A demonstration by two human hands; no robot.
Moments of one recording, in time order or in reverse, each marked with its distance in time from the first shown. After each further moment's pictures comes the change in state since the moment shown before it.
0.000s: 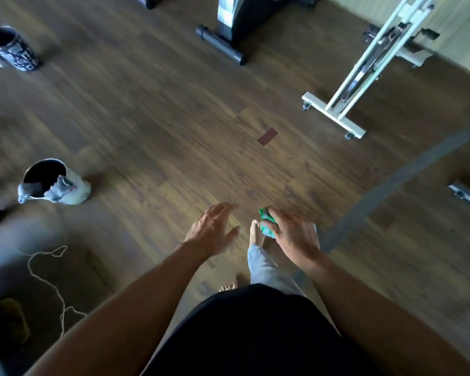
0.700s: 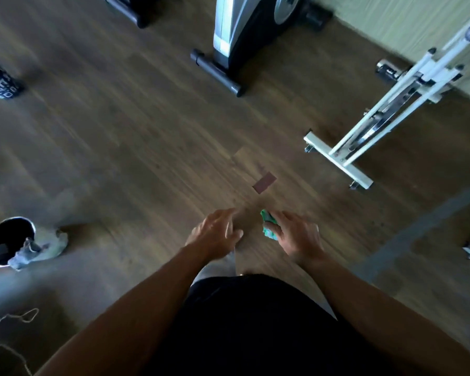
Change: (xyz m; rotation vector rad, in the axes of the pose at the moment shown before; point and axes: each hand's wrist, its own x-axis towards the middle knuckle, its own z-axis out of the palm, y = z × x) left_hand 0.343 0.027 -0.123 -0.076 -0.083 -0.149; right_hand 0.348 0.145 -0.013 0.015 0.128 -0.074
